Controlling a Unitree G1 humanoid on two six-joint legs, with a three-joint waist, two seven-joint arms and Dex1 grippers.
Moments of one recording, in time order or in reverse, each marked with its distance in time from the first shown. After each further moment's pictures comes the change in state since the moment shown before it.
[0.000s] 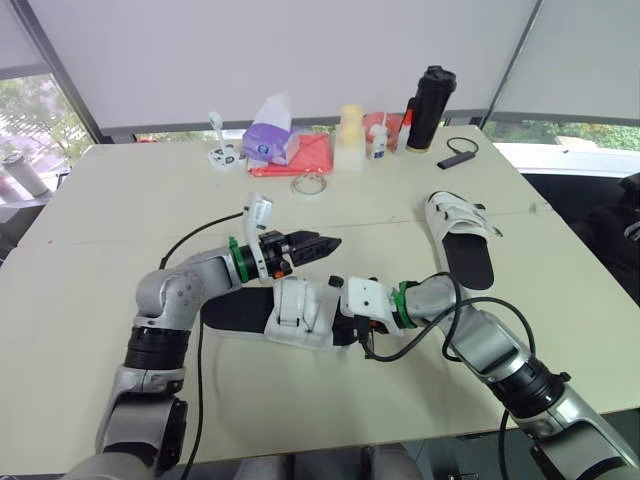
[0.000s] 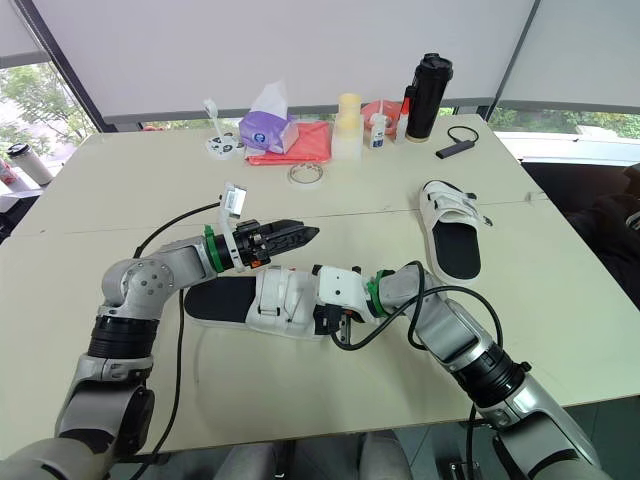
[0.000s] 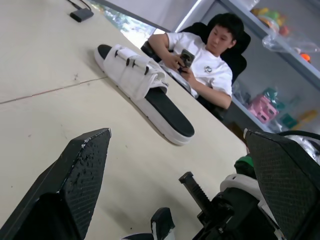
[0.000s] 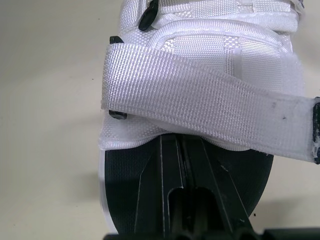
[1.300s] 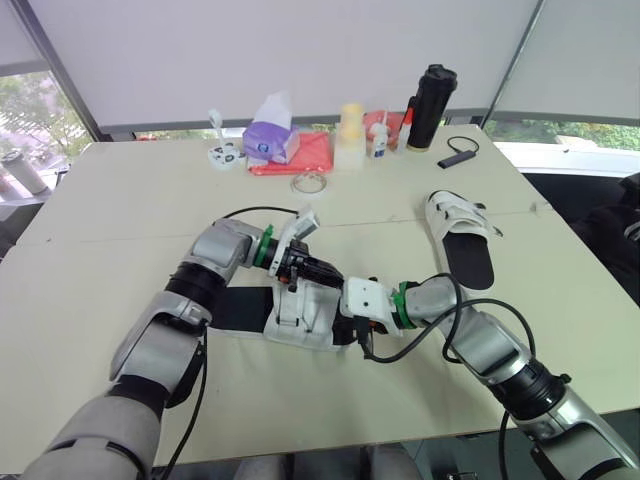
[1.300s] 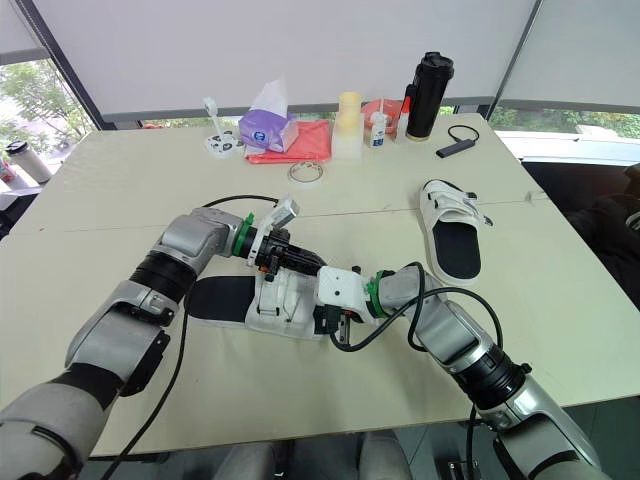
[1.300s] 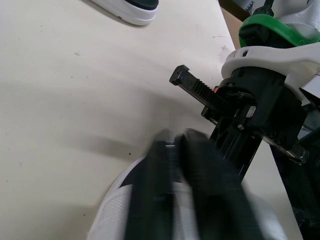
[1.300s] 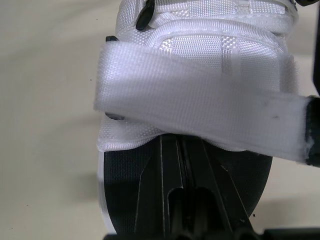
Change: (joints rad) left arm -0.358 -0.058 -0.303 0.562 0.482 -0.251 -0.649; right arm 0.008 -0.001 0.000 -0.015 -0.002 0.001 -0.018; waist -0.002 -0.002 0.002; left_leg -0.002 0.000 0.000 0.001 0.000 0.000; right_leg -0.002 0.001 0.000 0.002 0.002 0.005
